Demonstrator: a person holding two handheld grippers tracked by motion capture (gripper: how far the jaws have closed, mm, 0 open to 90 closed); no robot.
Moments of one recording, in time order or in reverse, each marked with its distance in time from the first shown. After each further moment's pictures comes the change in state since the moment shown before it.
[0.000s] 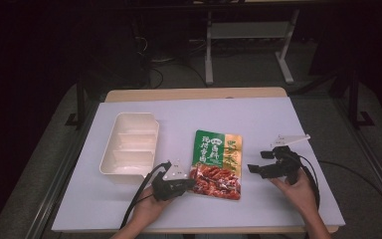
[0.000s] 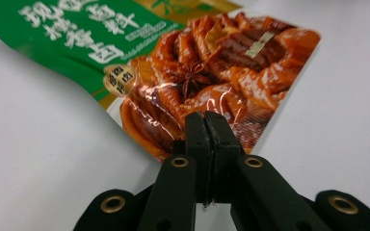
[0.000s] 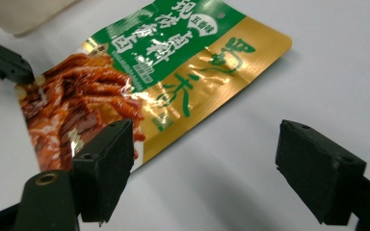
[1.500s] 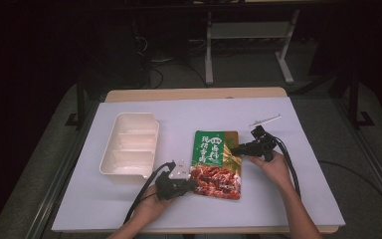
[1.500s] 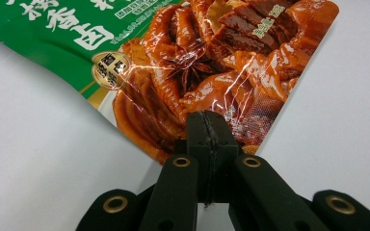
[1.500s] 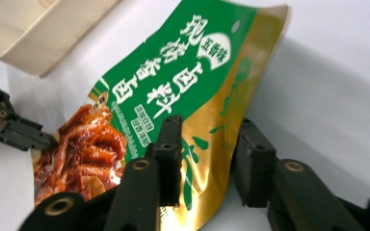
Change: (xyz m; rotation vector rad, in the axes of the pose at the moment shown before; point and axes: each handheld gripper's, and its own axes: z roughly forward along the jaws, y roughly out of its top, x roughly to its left) left arm 0.002 0.001 0.007 0.041 -0.004 0.022; right arm -0.031 0.042 0.071 0.092 0.221 0.126
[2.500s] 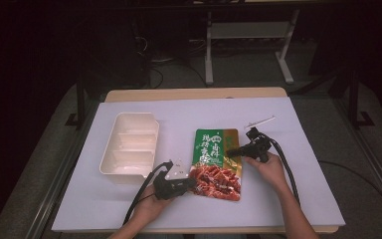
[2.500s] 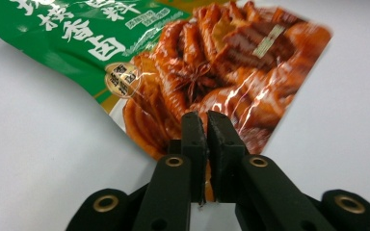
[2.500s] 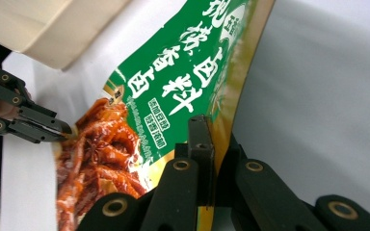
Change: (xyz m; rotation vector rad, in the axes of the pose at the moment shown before) left arm -0.001 0.000 -0.011 -0.074 0.014 0.009; right arm 0.004 0.001 0.011 0.016 0.098 -0.010
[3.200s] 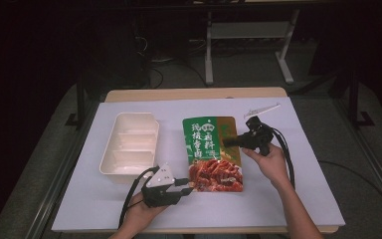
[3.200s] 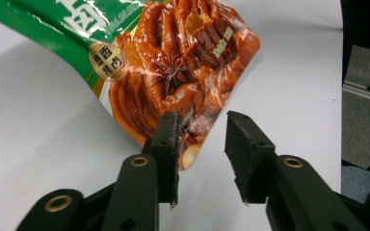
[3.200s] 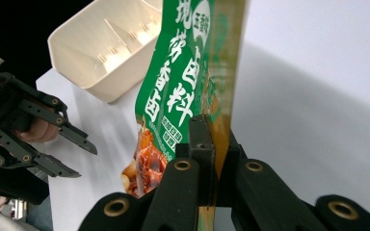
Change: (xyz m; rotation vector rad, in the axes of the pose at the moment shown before) left arm -0.012 -0.012 -0.036 -0.126 -0.024 -0.044; right arm 0.062 0.037 -0.035 -0.087 -0.028 -0.130
